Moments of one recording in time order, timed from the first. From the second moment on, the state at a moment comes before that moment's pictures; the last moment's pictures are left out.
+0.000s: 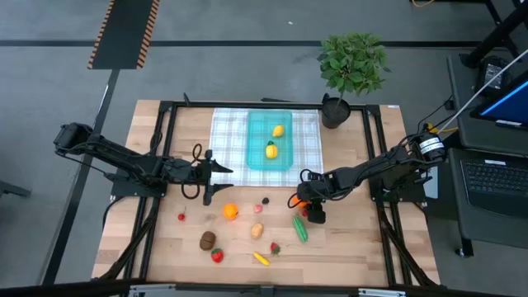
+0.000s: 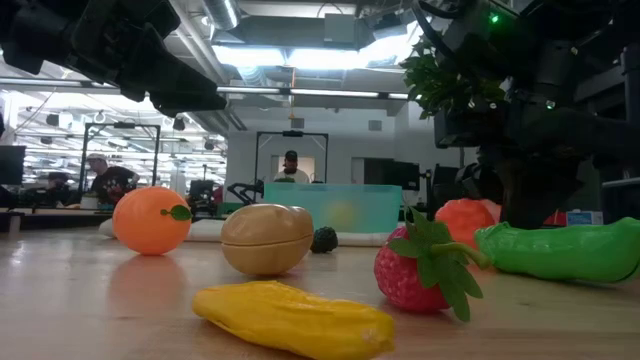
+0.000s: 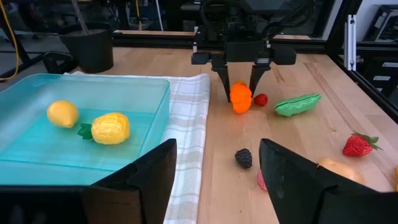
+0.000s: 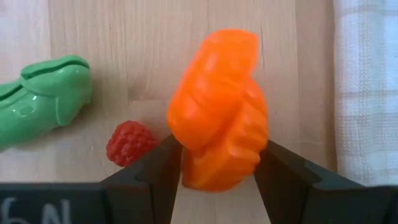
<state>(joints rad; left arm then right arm) -0.20 0.95 0.29 0.37 -0.30 -0.10 0.22 1.61 0.74 -0.30 0.00 0.28</state>
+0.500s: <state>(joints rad) -0.20 0.95 0.29 0.37 -0.30 -0.10 0.22 1.61 0.74 -0.22 0.00 0.35</state>
